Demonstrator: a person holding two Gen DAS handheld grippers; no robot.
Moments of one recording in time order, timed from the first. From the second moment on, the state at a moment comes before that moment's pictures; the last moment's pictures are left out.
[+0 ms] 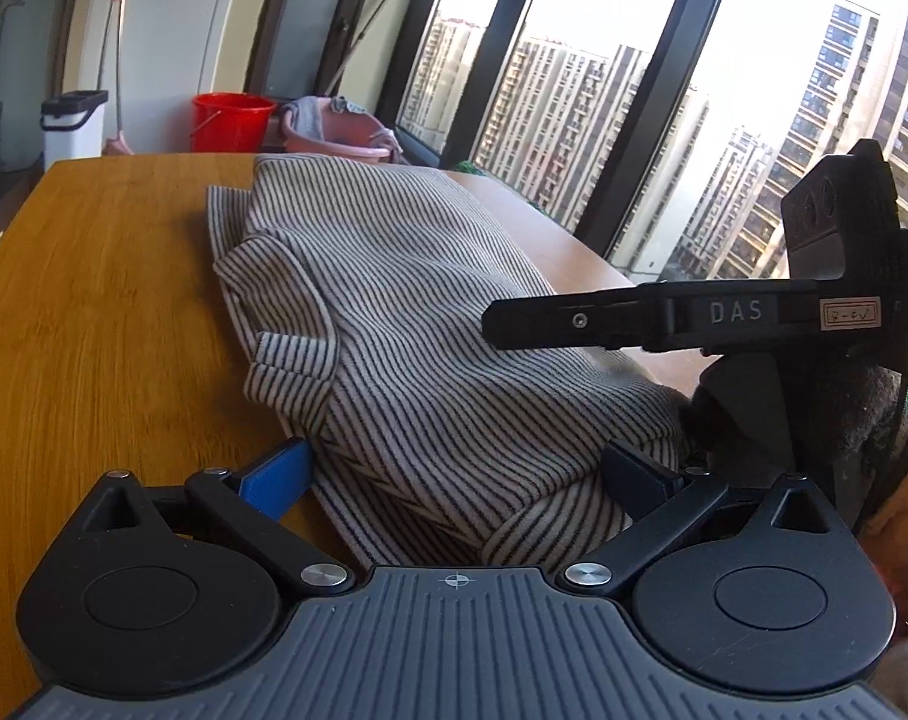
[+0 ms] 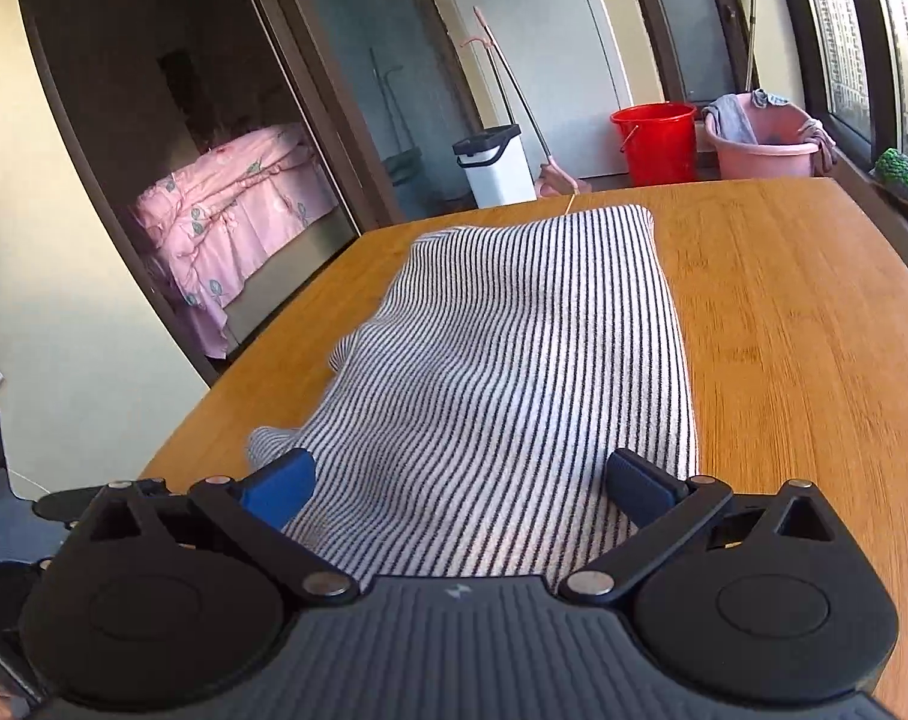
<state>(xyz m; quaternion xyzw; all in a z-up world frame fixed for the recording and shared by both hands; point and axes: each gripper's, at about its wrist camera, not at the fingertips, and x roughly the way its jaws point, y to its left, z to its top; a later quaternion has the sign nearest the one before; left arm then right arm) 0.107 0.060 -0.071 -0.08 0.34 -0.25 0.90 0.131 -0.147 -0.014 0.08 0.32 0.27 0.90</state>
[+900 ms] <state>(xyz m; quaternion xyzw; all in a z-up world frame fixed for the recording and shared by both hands) 0.083 0.090 -0.025 -0.08 0.27 -0.18 0.94 0.006 -0.049 -0.014 -0.43 0.12 0.35 0.82</state>
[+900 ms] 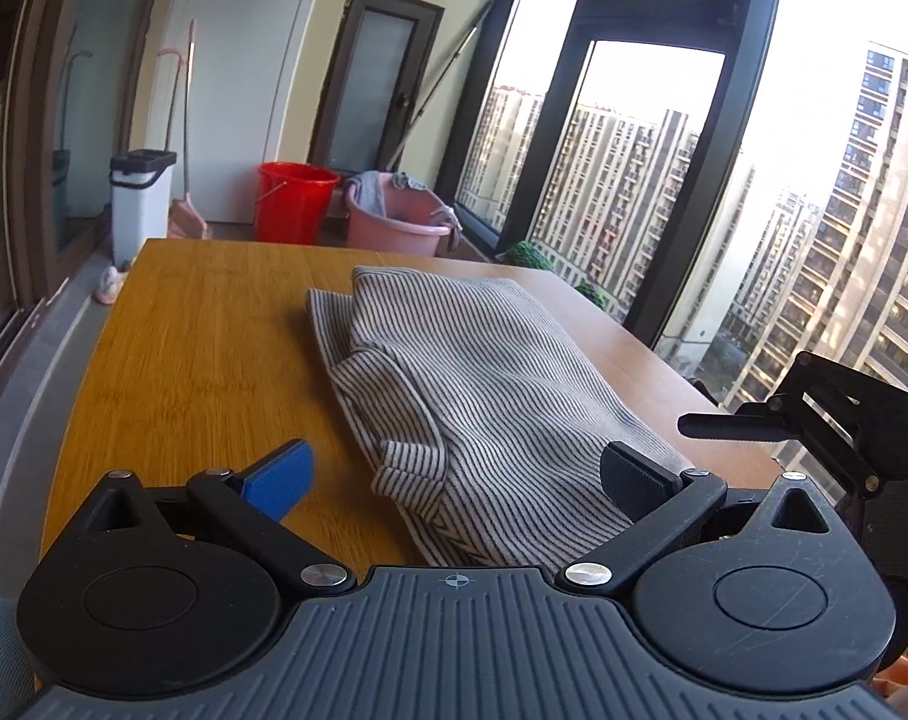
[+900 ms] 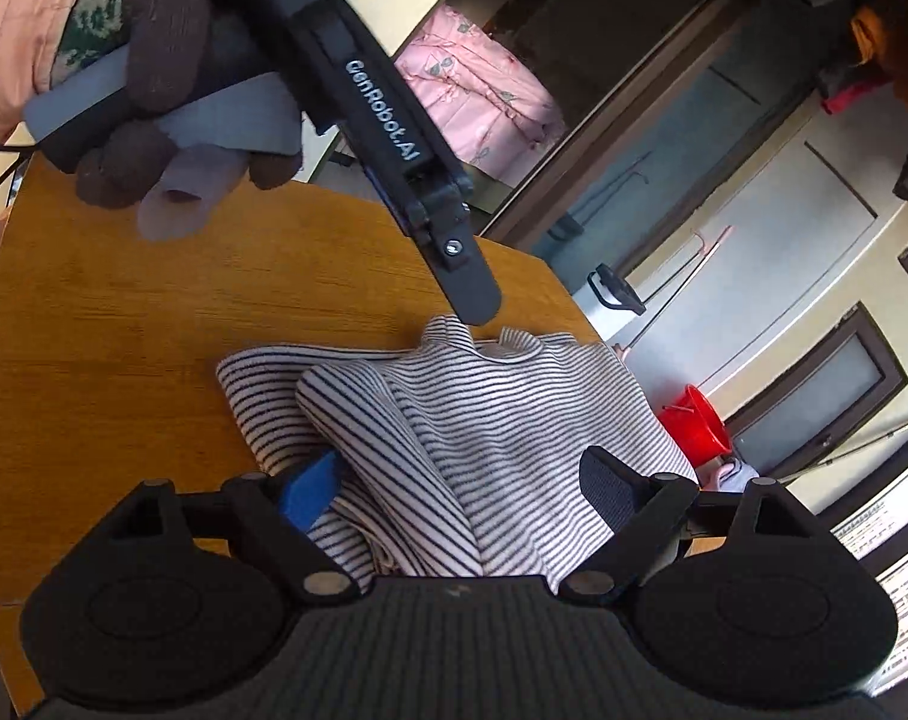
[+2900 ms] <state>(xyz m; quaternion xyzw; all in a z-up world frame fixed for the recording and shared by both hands) 0.027 -0.034 -0.084 0.45 0.06 -0.23 0.86 0.068 -0.102 0.025 -0.14 0.30 0.40 0.86</state>
